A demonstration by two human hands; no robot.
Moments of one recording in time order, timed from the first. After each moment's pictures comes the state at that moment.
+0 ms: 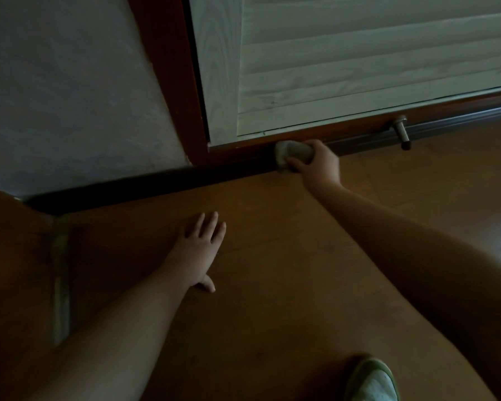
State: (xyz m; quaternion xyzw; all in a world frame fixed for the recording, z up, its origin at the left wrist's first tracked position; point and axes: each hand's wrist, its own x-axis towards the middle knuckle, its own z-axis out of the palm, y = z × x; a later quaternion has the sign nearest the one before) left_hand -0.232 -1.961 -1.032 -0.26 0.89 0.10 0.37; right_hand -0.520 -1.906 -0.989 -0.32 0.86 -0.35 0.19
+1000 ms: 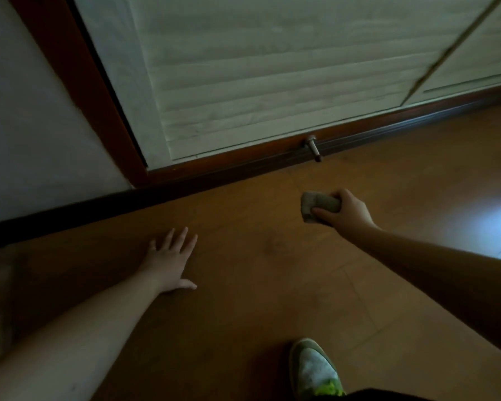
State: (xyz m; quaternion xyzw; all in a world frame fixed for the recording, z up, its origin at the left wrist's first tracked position) left_hand -0.273 -1.928 -1.003 -0.25 0.89 0.10 0.36; right_hand -0.592 -1.700 -0.910 -0.26 0.91 -0.25 0.21
